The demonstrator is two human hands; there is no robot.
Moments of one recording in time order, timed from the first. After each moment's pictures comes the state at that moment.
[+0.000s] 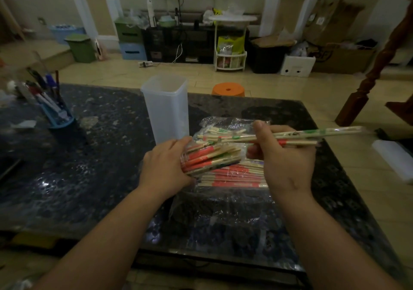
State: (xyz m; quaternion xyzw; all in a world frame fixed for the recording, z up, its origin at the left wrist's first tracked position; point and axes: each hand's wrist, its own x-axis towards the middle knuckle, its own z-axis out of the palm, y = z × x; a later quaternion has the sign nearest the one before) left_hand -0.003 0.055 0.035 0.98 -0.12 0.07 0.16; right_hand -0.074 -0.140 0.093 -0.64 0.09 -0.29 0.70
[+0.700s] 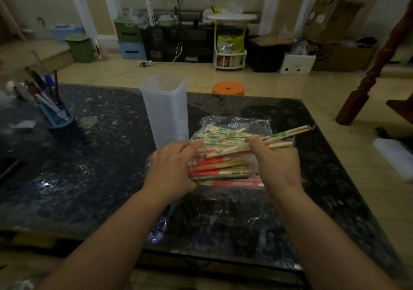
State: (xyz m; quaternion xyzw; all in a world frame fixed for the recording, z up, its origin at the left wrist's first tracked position) left_hand -0.002 0.052 0.021 0.97 -0.19 0.09 0.13; right_hand -0.050 -0.152 0.059 -0.69 0.18 -0.22 0.67
